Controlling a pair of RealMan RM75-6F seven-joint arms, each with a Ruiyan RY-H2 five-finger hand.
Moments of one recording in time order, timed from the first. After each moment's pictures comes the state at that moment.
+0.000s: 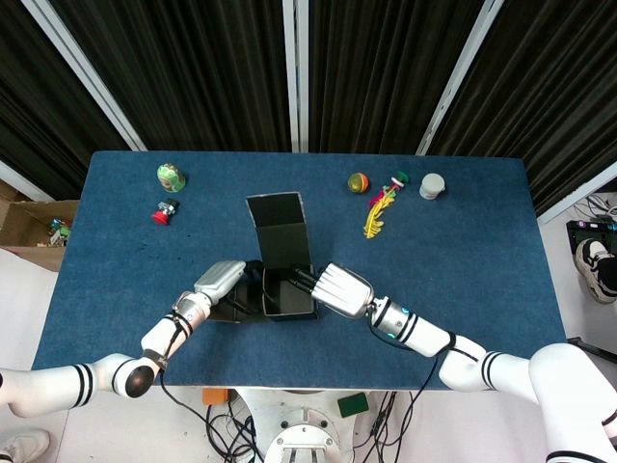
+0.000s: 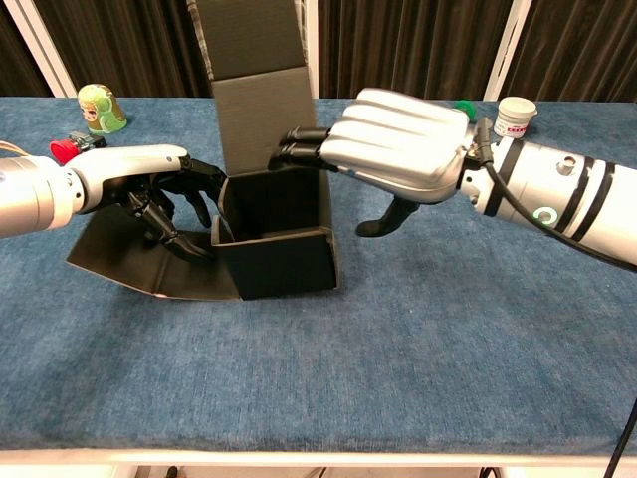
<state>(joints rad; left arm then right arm) -0.76 -1.50 -0.15 -1.54 1.04 0.72 -0.09 0.88 -1.70 0.00 -1.11 -1.79 1.16 -0.25</state>
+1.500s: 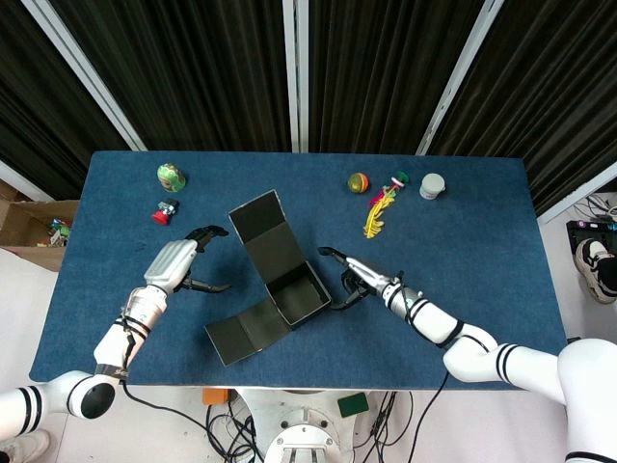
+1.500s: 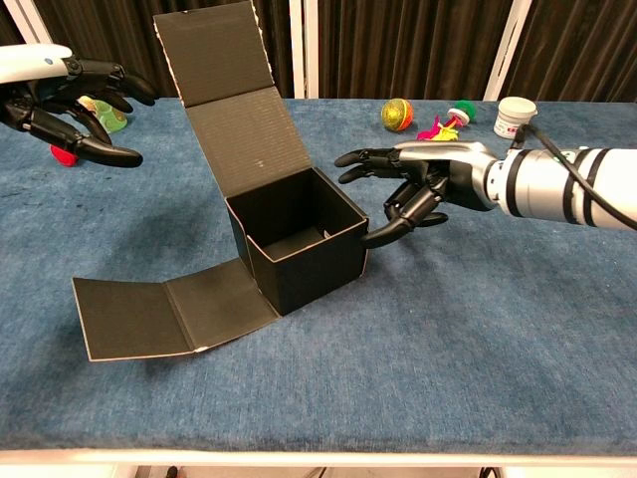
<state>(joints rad) -0.62 -1.30 -0.17 -1.72 1.12 0.98 -0.08 0.90 -1.58 0.09 -1.23 -1.48 0.64 0.96</state>
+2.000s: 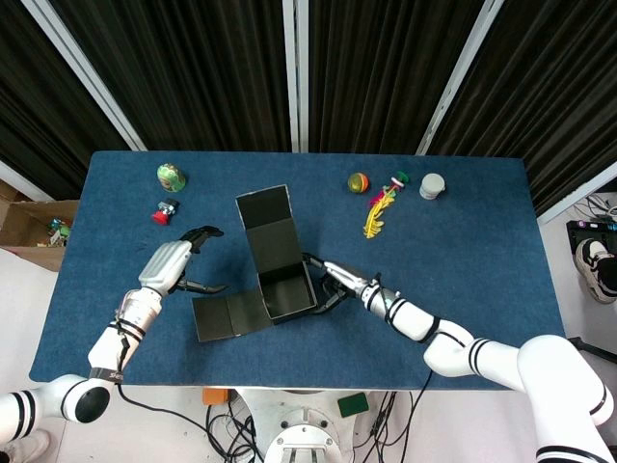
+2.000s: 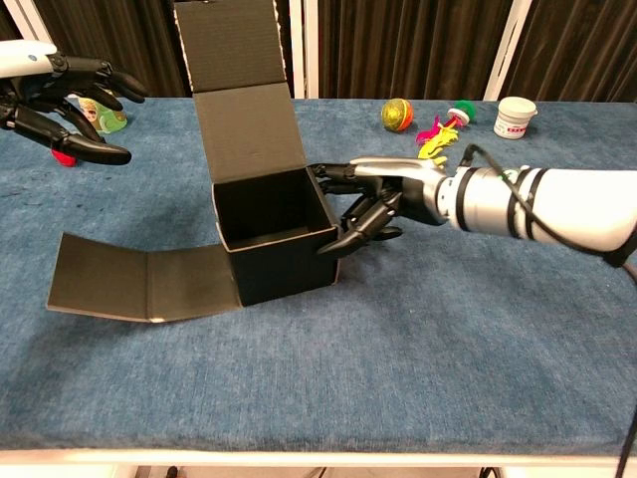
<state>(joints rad) -0.59 -1.28 -0.17 -1.73 1.14 0.99 -0.10 0.97 -1.74 0.06 -1.06 -1.58 0.69 1.13</state>
